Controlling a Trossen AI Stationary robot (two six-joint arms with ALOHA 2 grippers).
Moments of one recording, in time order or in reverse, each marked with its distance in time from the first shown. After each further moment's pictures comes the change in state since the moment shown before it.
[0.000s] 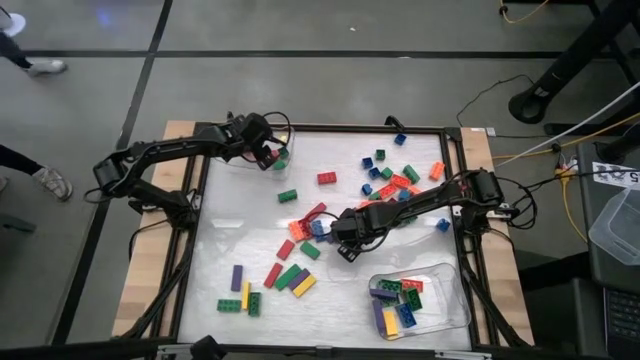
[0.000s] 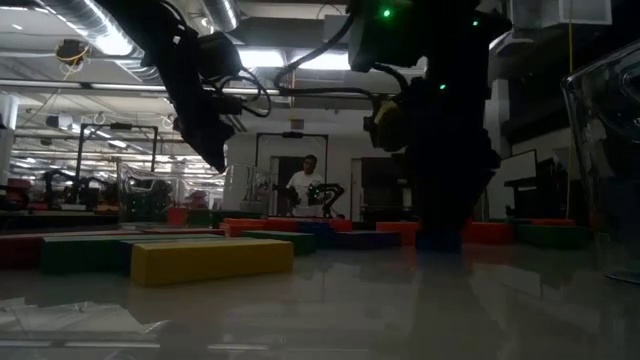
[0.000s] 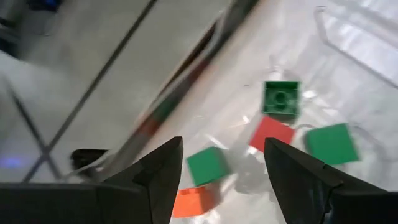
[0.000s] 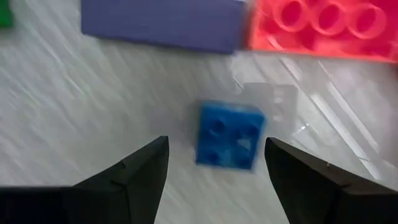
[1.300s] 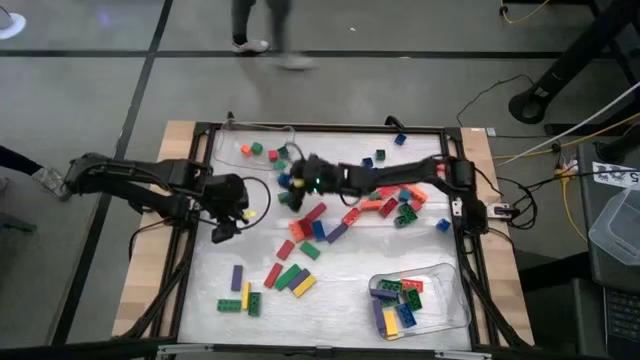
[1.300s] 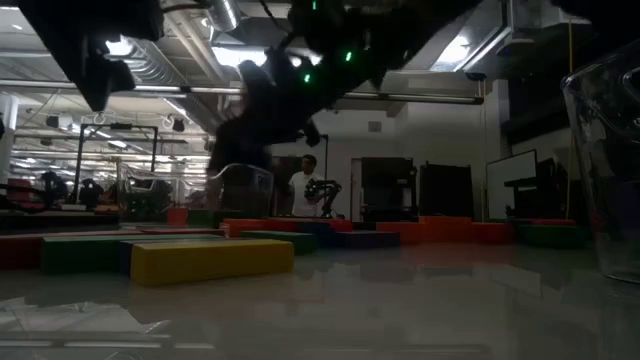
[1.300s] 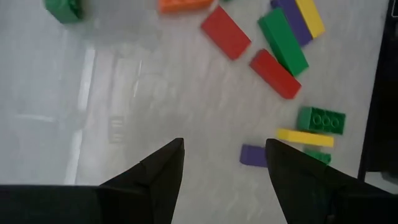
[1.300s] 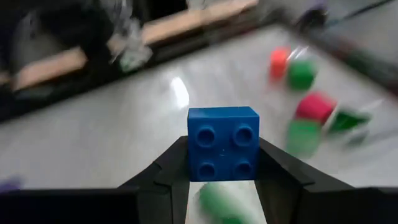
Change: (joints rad) left arm -0.669 -0.387 -0.008 -0.585 0.557 -0.464; right arm -0.307 0.159 0.211 0.953 0.096 -0.629
